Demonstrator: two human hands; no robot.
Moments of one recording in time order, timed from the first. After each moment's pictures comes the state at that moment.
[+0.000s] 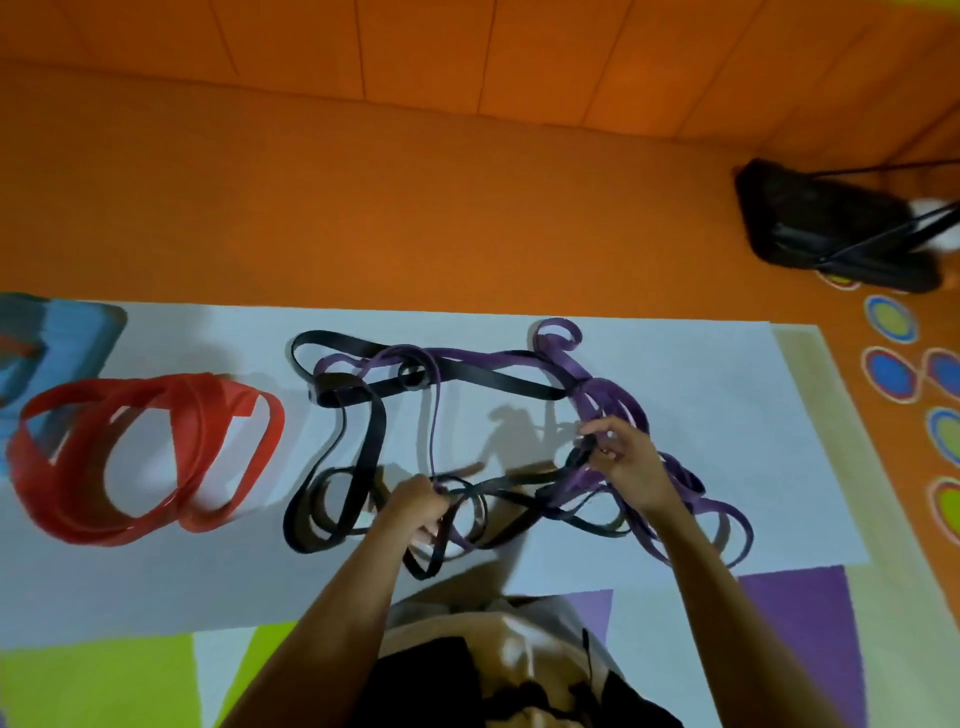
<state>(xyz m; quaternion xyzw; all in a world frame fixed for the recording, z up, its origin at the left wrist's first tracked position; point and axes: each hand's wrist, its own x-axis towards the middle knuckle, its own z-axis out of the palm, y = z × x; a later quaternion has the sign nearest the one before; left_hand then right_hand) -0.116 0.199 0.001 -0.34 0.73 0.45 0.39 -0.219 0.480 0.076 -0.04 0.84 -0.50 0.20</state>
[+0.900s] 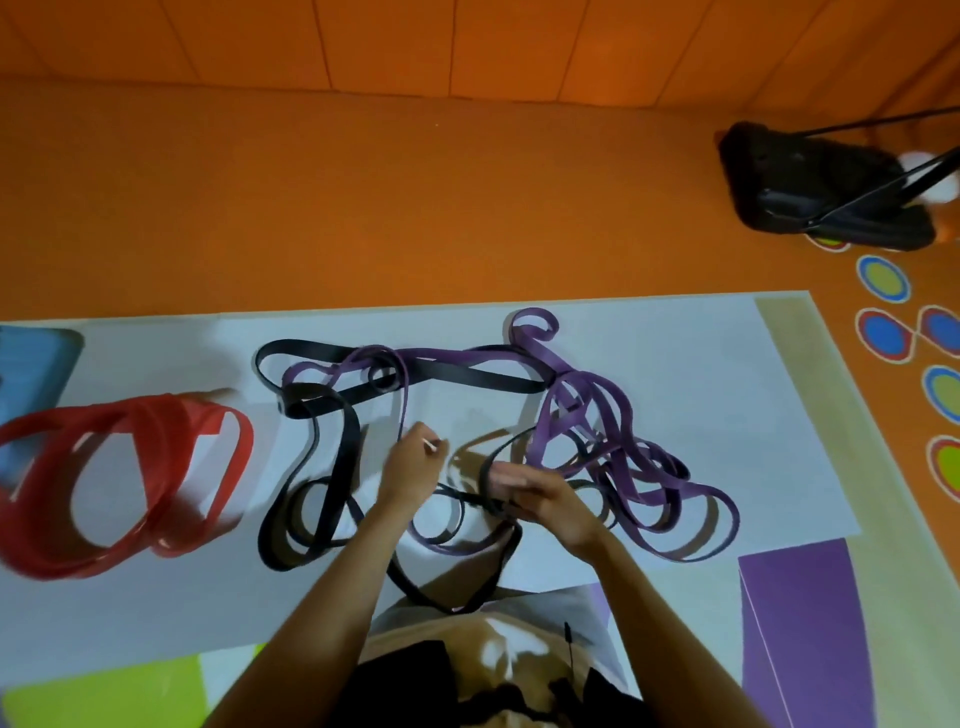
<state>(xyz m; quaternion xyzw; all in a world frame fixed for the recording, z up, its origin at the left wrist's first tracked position) -0.160 0.223 0.007 -0.26 0.84 0.46 0.14 -0.171 0.457 0.025 -0.01 0.70 -0.60 0.39</state>
